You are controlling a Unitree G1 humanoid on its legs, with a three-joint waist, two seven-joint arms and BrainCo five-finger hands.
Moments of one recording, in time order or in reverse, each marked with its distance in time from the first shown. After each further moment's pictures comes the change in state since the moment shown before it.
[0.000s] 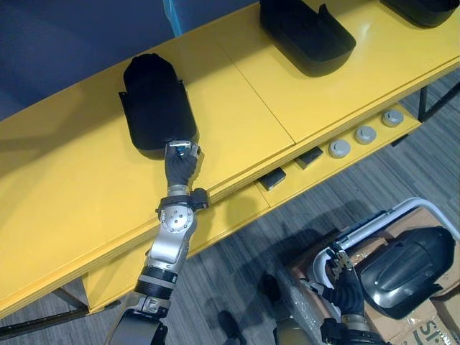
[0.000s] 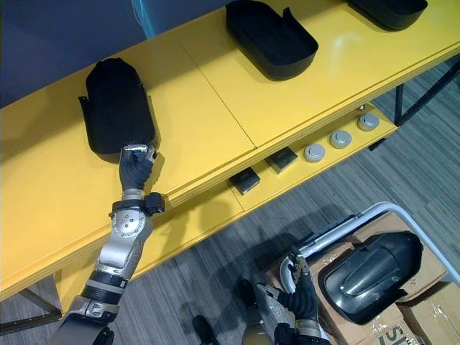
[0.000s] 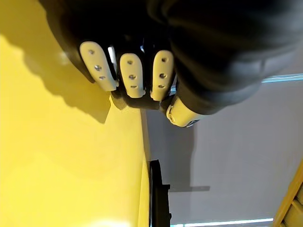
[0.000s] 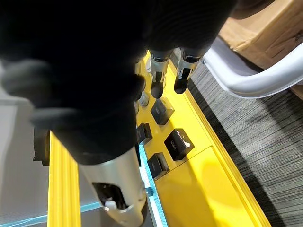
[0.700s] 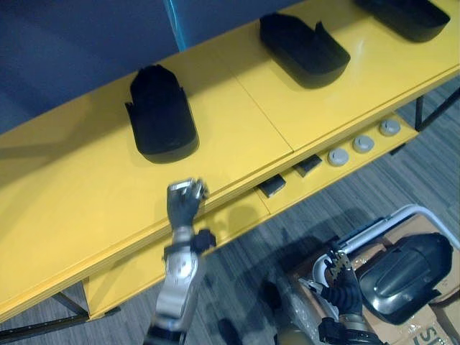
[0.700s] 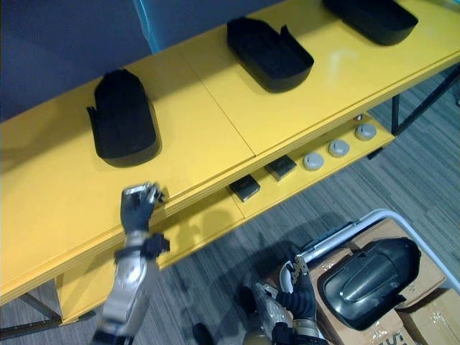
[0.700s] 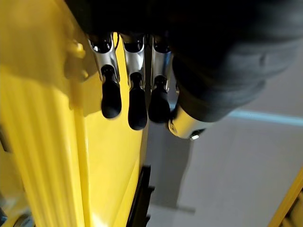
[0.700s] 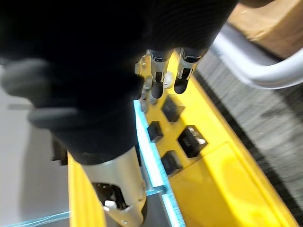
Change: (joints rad) left arm 0.616 -0.200 -0.044 -0.490 0.016 -0.012 0.012; right arm -0.002 0.004 -0.014 0.005 0.006 -0.002 -0.007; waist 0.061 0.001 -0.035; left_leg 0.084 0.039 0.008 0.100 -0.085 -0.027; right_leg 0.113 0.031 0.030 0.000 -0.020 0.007
